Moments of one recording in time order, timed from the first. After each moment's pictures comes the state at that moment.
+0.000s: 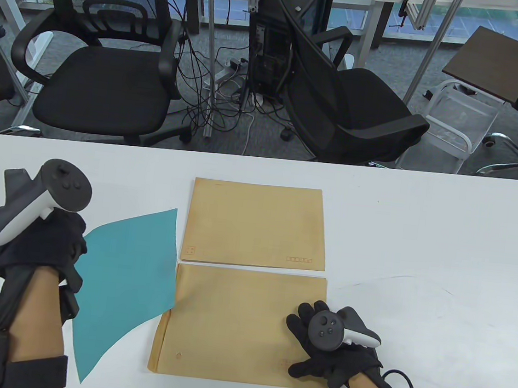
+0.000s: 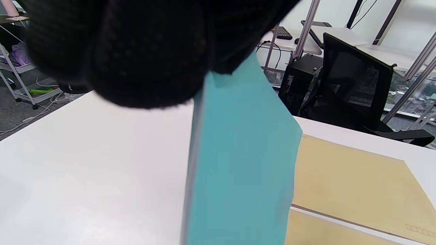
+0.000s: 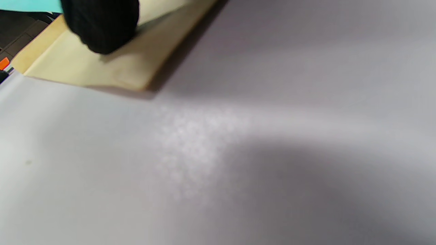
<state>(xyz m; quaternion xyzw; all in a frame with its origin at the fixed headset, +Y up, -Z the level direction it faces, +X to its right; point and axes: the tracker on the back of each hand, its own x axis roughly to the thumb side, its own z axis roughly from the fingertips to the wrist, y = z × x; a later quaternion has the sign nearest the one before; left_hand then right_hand) -0.290 -0.479 -0.274 -0.20 0.15 0.06 0.97 0.157 -0.810 -0.261 0.29 0.36 0.88 0.14</state>
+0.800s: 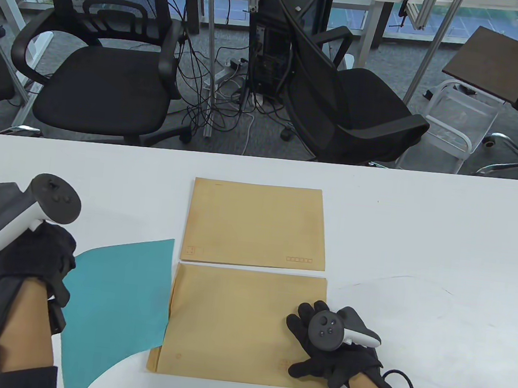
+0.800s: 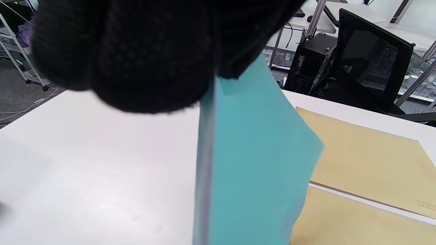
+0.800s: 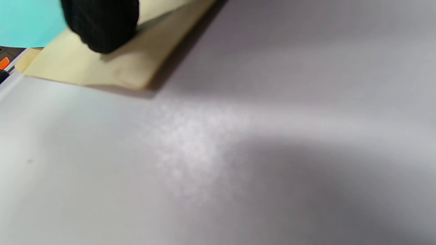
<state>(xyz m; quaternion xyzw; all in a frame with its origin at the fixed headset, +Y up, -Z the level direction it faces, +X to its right) -0.307 -0.498 -0.264 -0.24 0.16 0.07 0.95 0.157 -0.810 -0.261 0.29 0.36 0.88 0.14</state>
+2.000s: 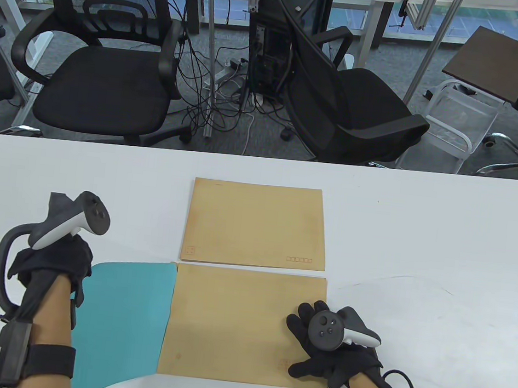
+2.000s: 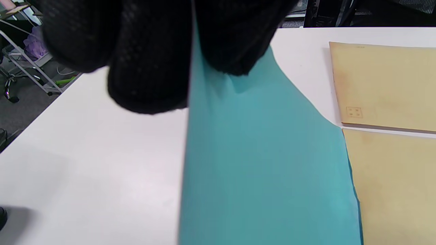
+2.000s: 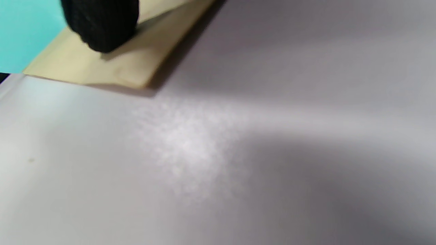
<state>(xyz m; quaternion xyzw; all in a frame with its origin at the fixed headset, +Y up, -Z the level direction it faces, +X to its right) -0.299 -0.572 -0.304 -0.32 0.15 -0.05 0.93 0.157 -0.810 -0.261 0.29 0.36 0.88 0.14</state>
